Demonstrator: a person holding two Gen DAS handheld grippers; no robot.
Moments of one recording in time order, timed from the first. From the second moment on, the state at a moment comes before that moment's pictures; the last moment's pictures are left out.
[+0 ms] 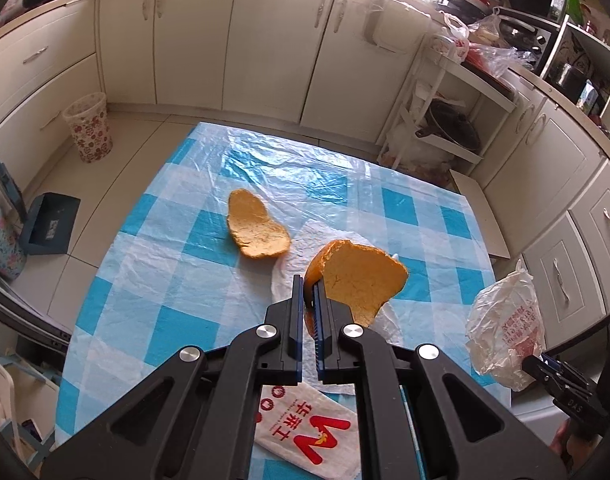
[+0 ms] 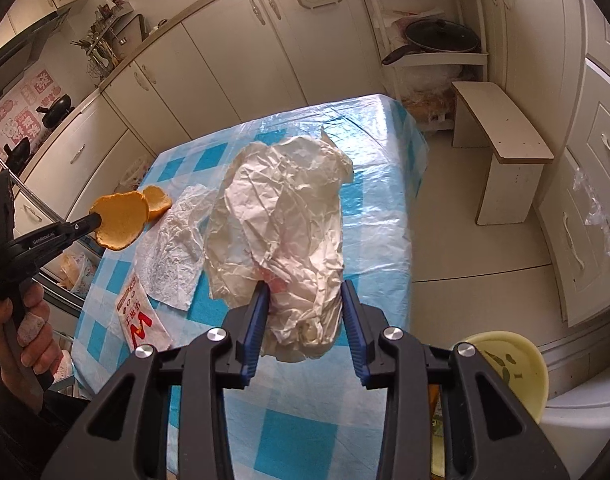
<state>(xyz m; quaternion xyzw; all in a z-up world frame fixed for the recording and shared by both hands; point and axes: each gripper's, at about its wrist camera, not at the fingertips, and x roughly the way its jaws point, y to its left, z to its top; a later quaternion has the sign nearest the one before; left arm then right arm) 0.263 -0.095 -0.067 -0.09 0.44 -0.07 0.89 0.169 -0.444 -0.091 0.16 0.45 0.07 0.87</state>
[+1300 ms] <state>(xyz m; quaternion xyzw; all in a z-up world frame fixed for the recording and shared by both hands) 0.155 -0.380 -0.120 0.07 0.47 -0.27 0.84 0.079 -0.567 -0.144 0.02 0.55 -0.07 0.83</state>
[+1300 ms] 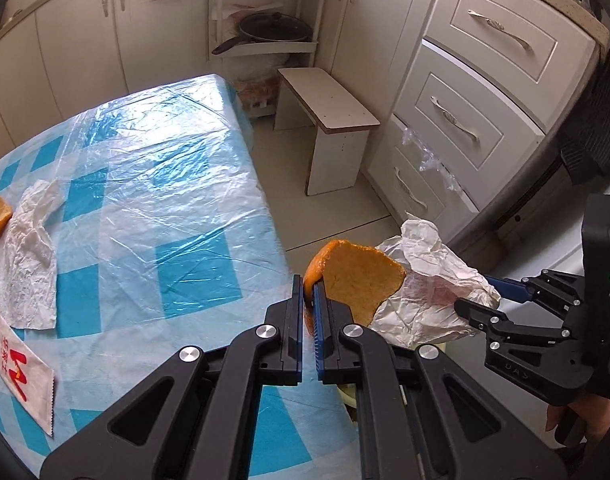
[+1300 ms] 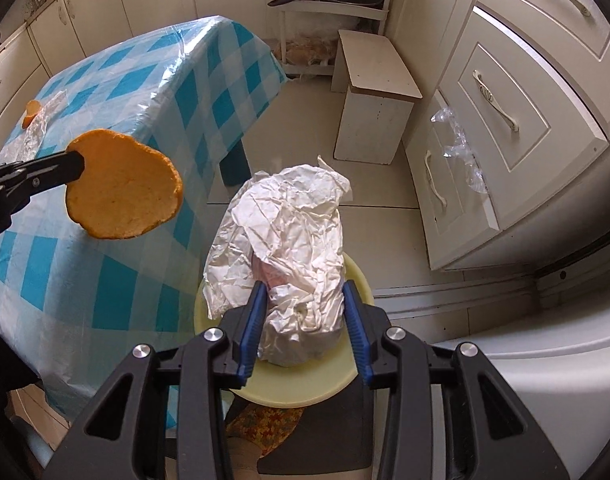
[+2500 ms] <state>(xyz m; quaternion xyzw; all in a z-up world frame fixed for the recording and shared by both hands) 0.141 -0.387 -0.127 0.10 0.48 -0.28 0.83 0.089 -0.575 -0.108 0.02 0.50 -0.11 0.86</state>
